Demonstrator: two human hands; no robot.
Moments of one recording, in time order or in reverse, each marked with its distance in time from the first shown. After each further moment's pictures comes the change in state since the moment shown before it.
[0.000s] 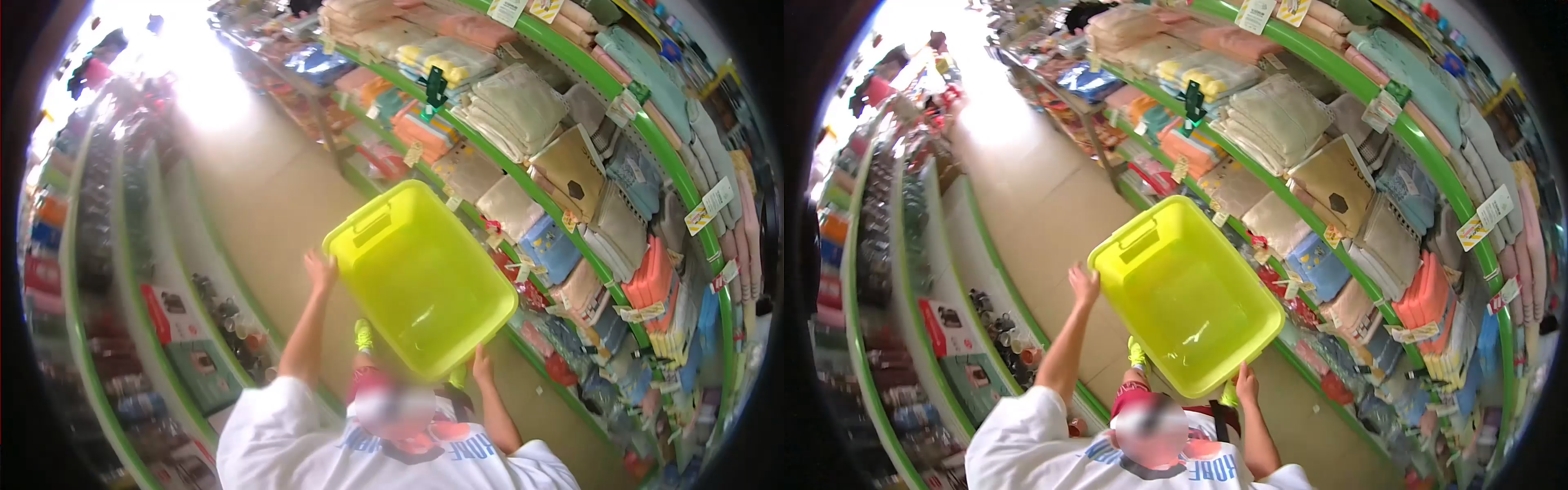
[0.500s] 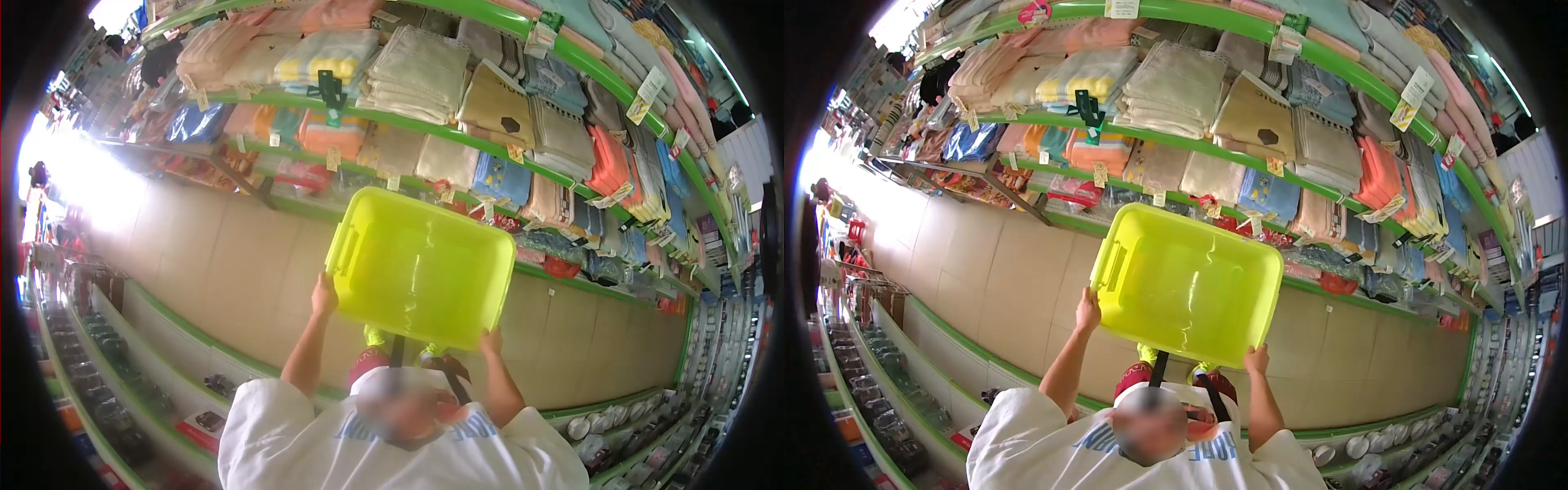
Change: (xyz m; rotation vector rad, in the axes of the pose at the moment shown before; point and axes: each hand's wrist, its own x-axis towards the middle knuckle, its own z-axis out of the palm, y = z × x) left_hand 0.047 0.009 0.027 -0.019 -0.811 0.264; right_hand -0.092 -0.026 0.080 -0.205 0.501 0.567
